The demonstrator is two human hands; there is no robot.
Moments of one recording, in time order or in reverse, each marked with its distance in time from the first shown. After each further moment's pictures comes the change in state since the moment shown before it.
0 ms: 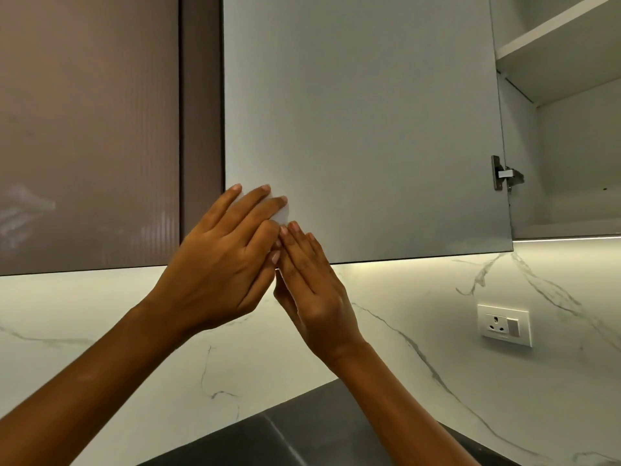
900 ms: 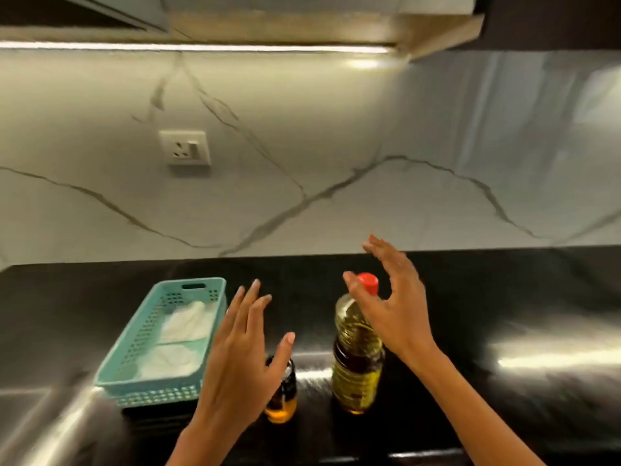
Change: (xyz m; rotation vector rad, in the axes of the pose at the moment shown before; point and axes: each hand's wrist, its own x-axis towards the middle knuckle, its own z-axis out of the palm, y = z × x) left_hand -0.088 0.418 0.022 -1.510 -0.396 -0.207; right_hand -0.173 -0.065 -0.392 -0.777 -0.463 1.247
